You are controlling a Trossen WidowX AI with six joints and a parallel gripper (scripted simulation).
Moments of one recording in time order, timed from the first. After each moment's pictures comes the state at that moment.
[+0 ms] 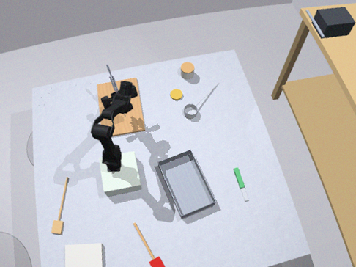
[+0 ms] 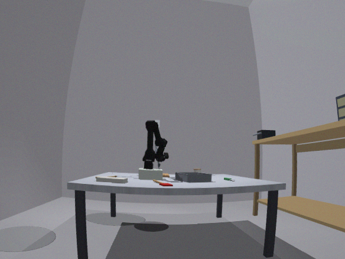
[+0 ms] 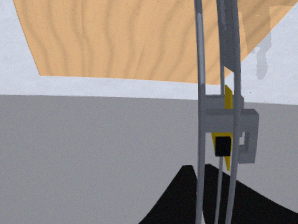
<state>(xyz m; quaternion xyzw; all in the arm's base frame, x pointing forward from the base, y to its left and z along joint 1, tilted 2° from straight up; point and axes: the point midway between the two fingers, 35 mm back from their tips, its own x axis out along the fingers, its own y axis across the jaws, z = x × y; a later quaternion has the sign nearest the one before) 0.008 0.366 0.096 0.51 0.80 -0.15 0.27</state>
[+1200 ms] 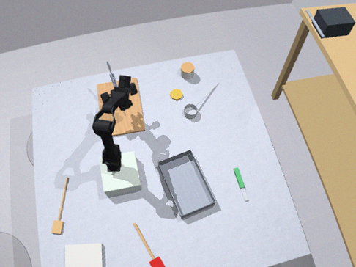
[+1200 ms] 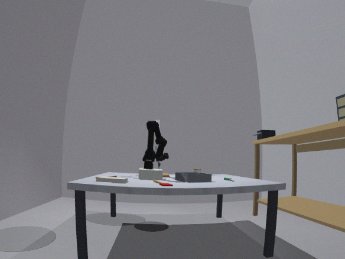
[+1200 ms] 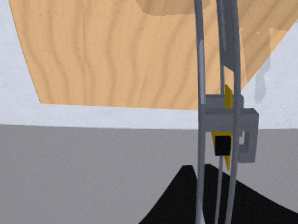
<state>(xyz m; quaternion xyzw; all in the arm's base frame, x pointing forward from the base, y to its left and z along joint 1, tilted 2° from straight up) 0.006 0.381 0.092 0.50 0.78 -0.20 0.32</state>
